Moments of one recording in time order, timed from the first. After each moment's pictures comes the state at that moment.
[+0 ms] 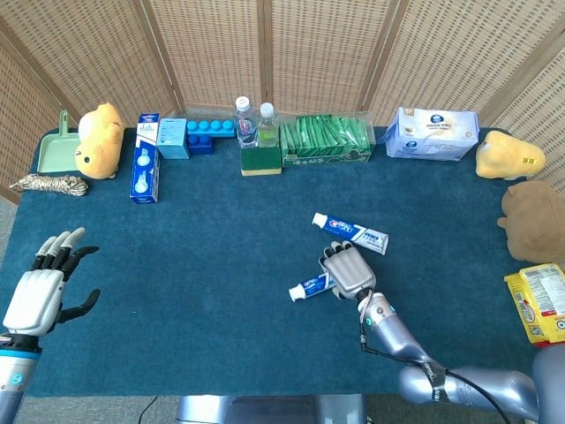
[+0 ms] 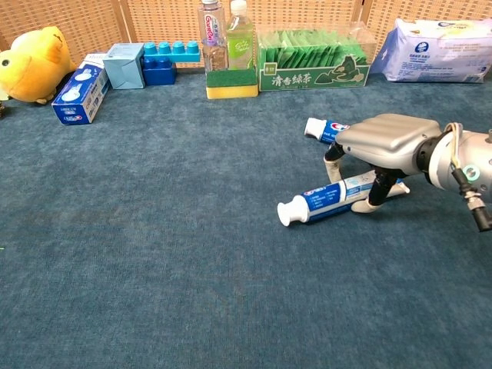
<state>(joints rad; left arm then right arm) -0.17 -1.05 -0.06 -1.94 1.43 1.40 0.12 0.76 -1.54 0.12 -1.62 -0.92 0.95 -0.77</state>
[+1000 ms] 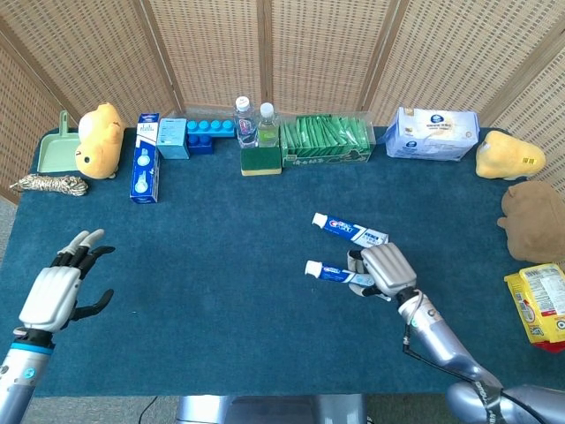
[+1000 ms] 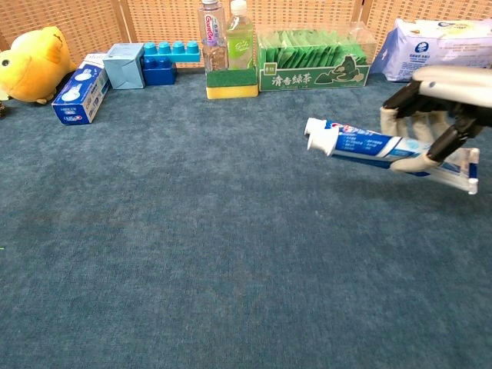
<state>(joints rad) -0.22 -1.06 -0.07 -1.96 1.41 1.31 0.15 0.62 -1.28 0.11 -1.76 -1.20 1.01 -0.19</state>
